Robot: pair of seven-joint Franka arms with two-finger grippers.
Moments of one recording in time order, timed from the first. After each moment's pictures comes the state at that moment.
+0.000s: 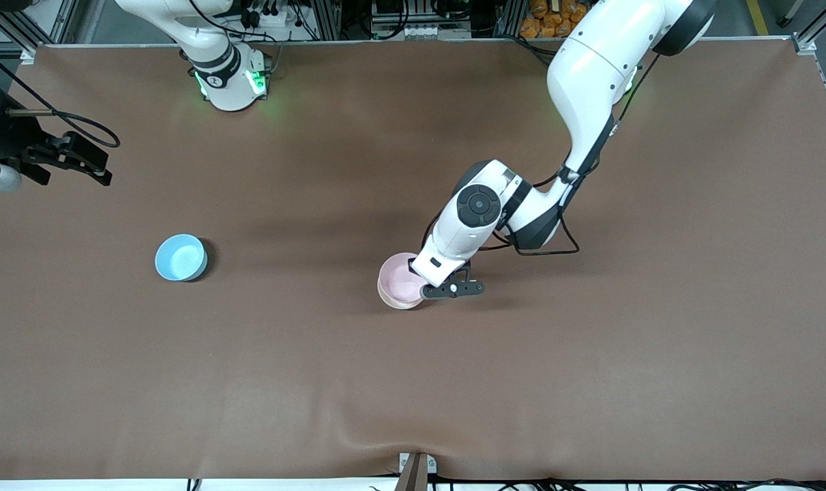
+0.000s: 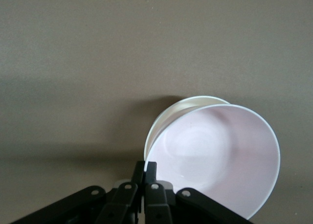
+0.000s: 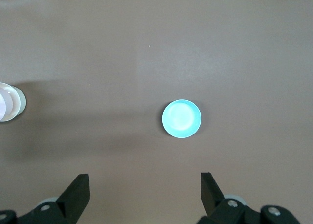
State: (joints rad) left arm -0.49 0.78 -0.25 -1.46 0.03 2.40 -0.79; right arm 0.00 -0.03 0.06 -1.56 0.00 1.55 0.09
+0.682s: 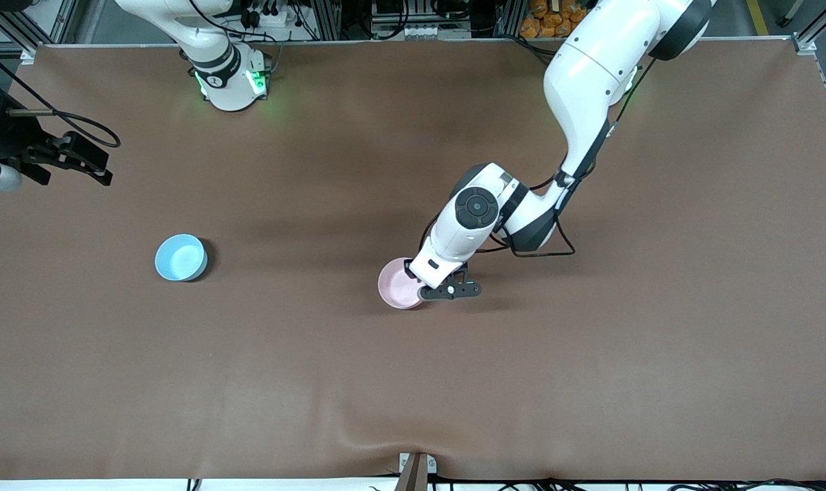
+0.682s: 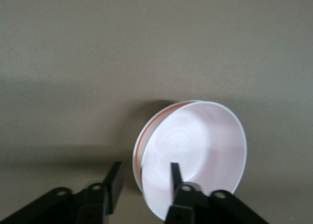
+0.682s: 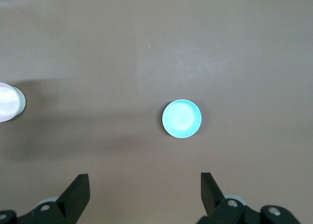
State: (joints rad) left arm -0.49 0.80 -0.25 -1.44 0.03 2.41 -0.79; right arm 0.00 -0.03 0.06 -1.56 0.00 1.55 0.09
